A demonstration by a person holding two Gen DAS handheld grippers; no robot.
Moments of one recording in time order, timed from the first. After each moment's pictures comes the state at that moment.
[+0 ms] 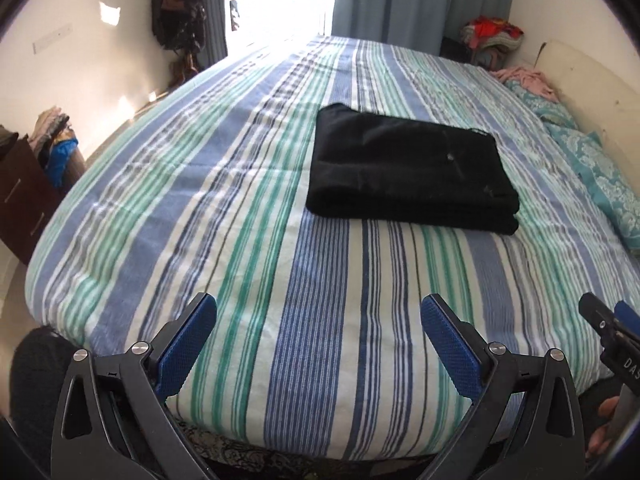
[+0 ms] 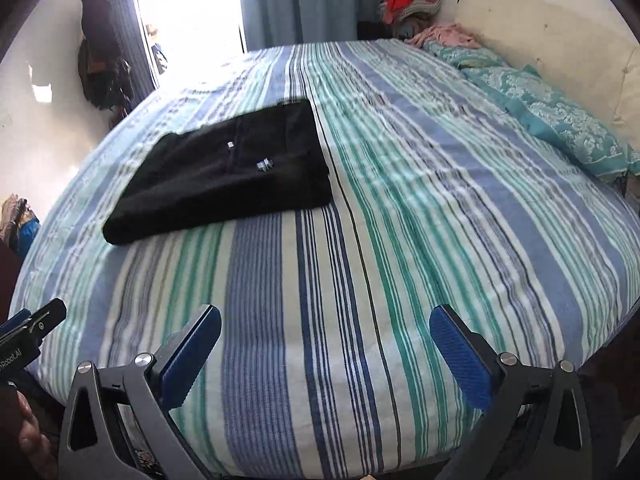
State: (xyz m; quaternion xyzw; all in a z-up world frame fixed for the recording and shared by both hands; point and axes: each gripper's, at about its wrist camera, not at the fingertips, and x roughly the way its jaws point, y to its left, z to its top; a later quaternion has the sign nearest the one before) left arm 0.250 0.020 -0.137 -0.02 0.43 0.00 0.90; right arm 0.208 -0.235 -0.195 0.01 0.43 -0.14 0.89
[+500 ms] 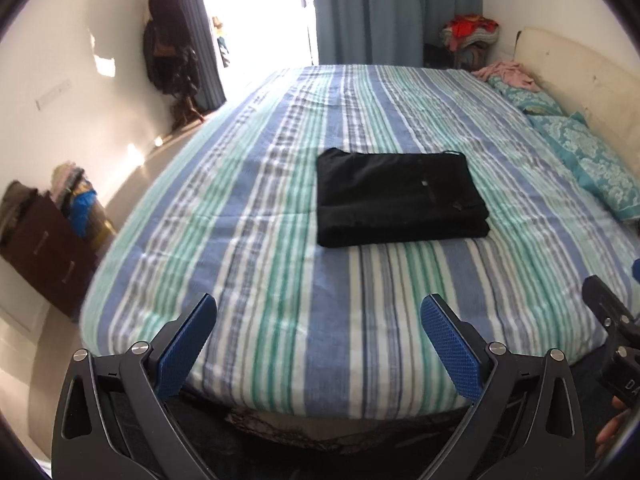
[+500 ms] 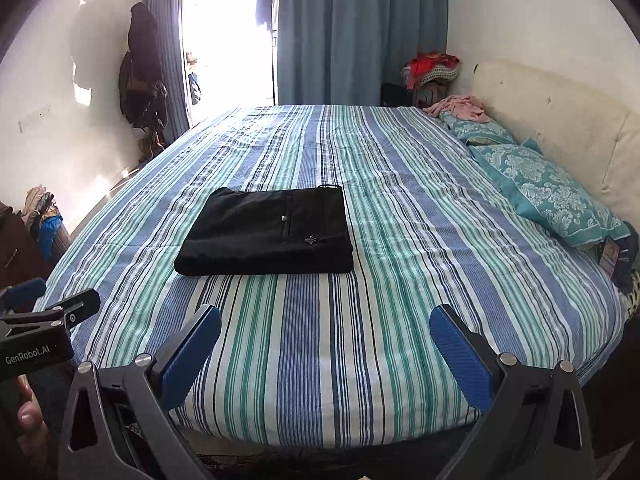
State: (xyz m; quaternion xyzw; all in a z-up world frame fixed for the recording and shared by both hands) left arm 0.204 0.010 -0.057 0.06 0.39 0.01 0.92; right arm 0.153 -0.173 -0.095 -0.05 0.36 -0.11 0.93
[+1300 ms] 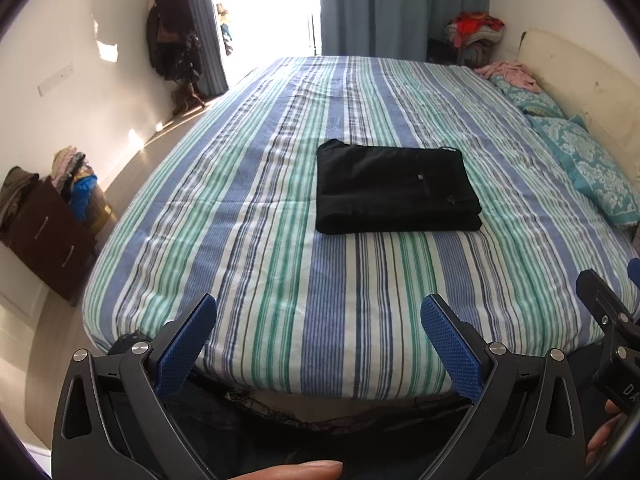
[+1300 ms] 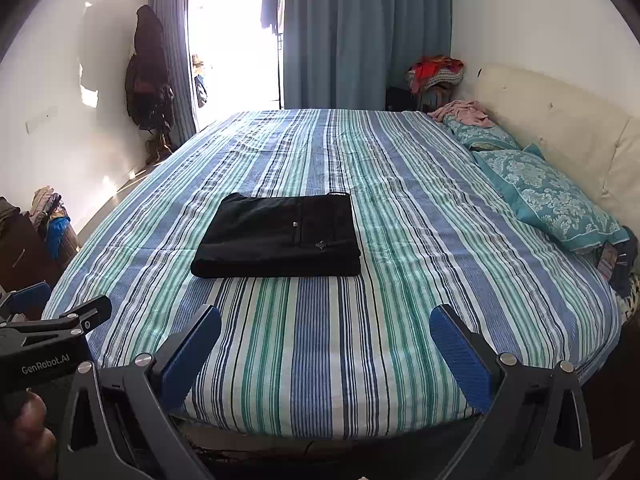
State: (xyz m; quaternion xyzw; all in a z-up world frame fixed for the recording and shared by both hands) left arm 0.188 0.015 -0.041 0.03 0.42 0.00 0.91; right arm 0.140 -0.164 -0.073 -0.05 0.36 -0.09 0.93
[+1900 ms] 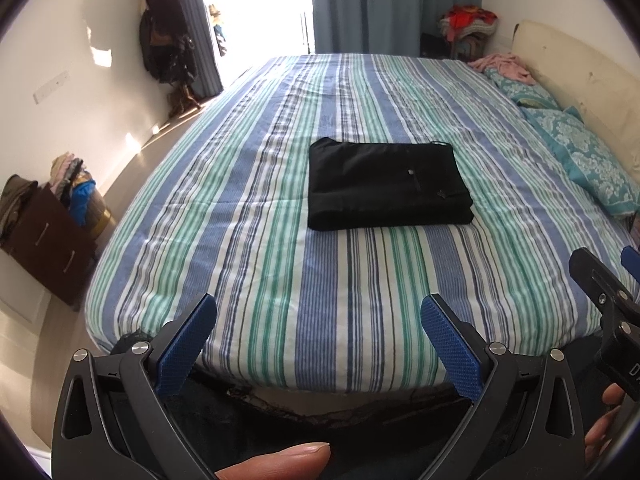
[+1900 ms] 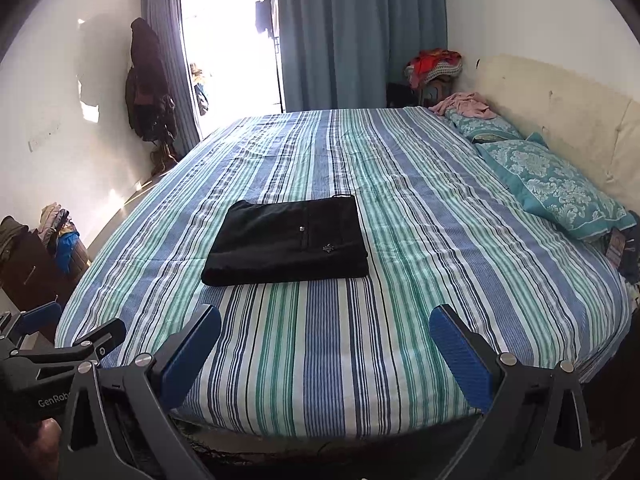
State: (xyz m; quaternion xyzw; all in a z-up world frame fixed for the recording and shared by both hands) left arm 0.182 0.001 -0.037 0.04 0.42 0.00 0.90; right arm 0.140 -0.170 -0.065 -0.01 0.36 -0.09 0.93
